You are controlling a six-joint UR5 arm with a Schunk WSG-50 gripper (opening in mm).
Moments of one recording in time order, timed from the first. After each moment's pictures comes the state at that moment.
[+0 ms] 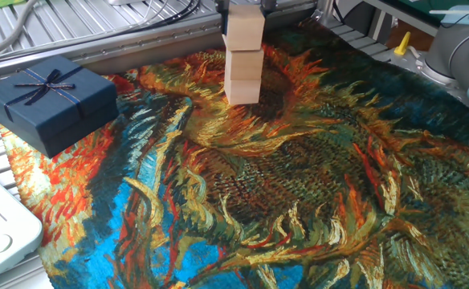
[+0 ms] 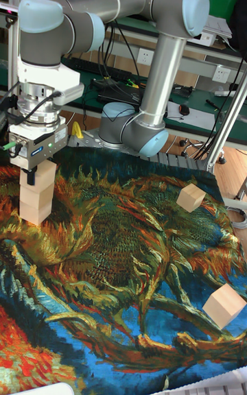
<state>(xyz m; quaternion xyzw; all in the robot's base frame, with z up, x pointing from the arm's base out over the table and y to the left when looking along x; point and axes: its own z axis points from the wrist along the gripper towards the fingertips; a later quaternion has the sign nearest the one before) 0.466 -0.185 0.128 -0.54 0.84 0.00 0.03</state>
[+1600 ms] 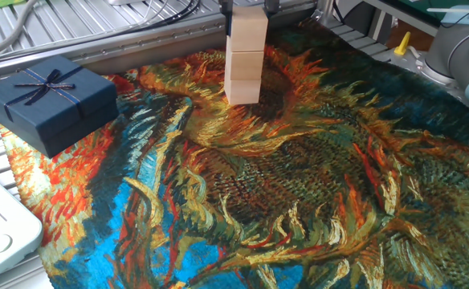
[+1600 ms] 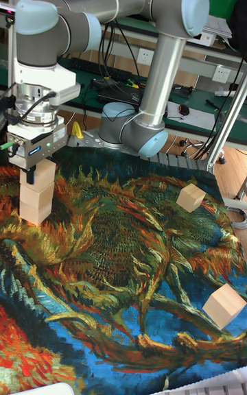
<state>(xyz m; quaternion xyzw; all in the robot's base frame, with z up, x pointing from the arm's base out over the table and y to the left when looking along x) 0.456 -0.187 0.123 -0.53 0.85 0.02 0.03</state>
